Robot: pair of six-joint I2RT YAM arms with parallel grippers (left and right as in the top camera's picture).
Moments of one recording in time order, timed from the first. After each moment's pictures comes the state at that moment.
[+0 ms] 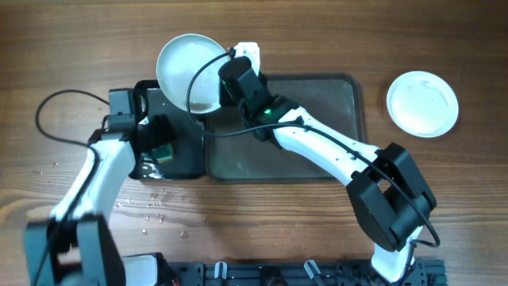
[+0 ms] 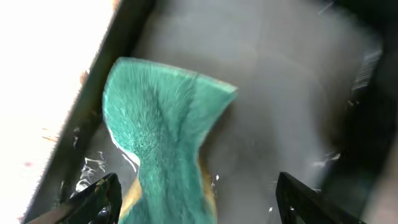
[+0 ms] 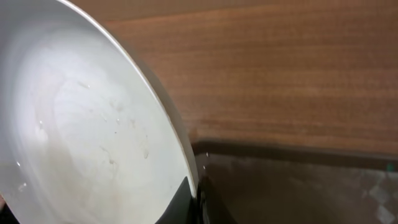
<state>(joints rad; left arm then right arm) 0.07 1.50 0.84 -0.46 0.03 -0.38 0.74 1.97 1.41 -0.09 0.30 0.52</state>
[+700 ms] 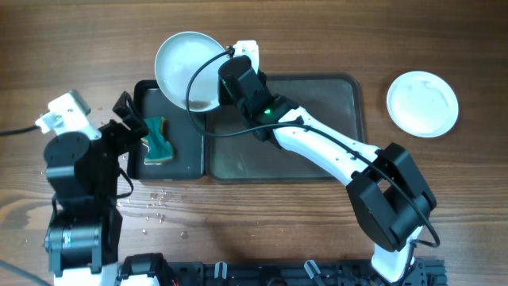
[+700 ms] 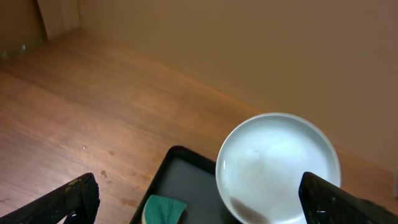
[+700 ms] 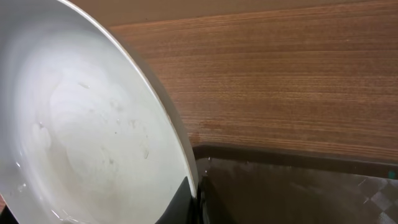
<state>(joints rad) 0.07 0.75 0.86 -0.47 -0.14 -0.37 0.74 1.97 1.41 -0.07 0.30 0.50</state>
